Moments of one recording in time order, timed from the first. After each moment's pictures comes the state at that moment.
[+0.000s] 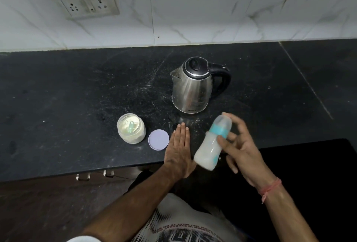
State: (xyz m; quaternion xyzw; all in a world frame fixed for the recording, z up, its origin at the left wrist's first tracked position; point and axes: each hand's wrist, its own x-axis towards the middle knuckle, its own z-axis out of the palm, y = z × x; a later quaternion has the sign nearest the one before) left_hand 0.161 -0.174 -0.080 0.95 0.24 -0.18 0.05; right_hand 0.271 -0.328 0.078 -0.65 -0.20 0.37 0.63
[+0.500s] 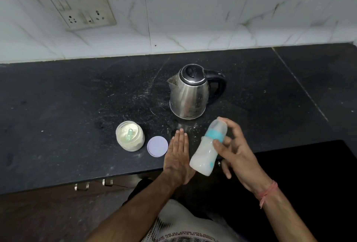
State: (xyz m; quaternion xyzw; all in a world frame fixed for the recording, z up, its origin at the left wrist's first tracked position) left_hand 0.162 -0.175 -0.083 0.95 0.24 -0.17 0.05; right_hand 0.267 -0.324 0.080 -0.63 -0.21 0.38 0.64
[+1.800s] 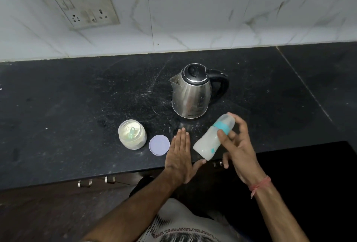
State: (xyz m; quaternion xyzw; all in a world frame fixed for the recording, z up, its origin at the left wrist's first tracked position) left_hand 0.163 -0.174 -0.084 0.96 0.23 -0.16 0.05; right_hand 0.276 -0.314 0.065 -0.64 -0.18 0.34 0.66
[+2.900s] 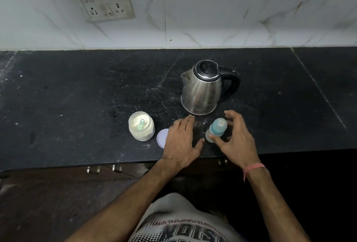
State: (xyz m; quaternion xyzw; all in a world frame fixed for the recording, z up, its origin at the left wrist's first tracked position) left_hand 0.152 -0.151 -0.016 0.93 0.30 0.09 0.17; right_hand 0.302 -0.297 0.027 -0.85 -0.36 0.14 0.35
